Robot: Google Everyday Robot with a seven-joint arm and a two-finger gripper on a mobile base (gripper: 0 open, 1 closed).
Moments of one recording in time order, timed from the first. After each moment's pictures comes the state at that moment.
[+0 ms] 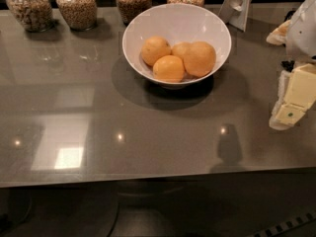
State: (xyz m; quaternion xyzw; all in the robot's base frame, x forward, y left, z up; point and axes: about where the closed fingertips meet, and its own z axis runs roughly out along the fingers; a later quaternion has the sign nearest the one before) arm 0.438 -0.216 0.977 -0.60 0.78 -0.04 0.16
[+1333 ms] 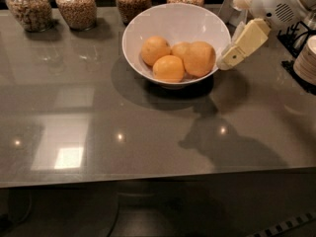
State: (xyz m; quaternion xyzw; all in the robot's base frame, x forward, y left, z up) arm 0.567 -0.160 1.005 -0.55 0.74 0.09 0.37
